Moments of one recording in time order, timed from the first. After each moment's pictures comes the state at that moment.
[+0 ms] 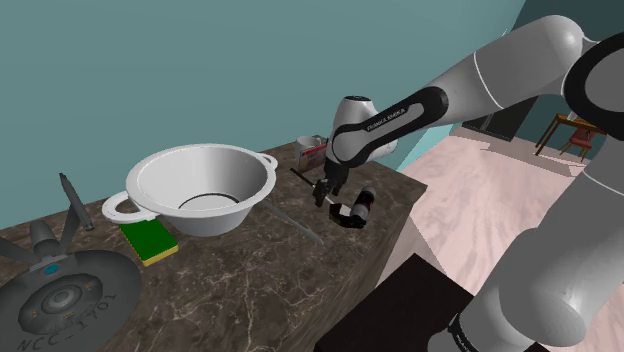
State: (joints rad) arm 0.09 -0.02 -0.08 -2.40 0.01 2.44 -0.16
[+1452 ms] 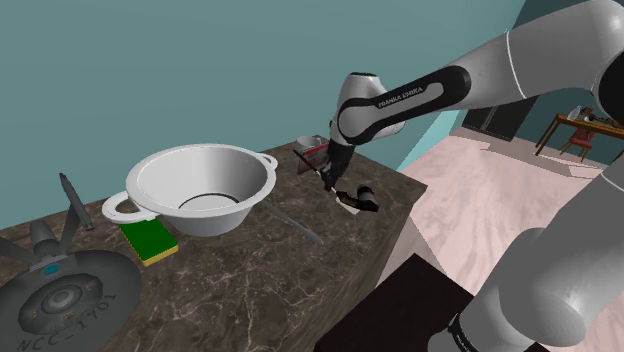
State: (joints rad) arm 0.09 -0.11 -0.07 -2.34 0.00 2.28 -0.15
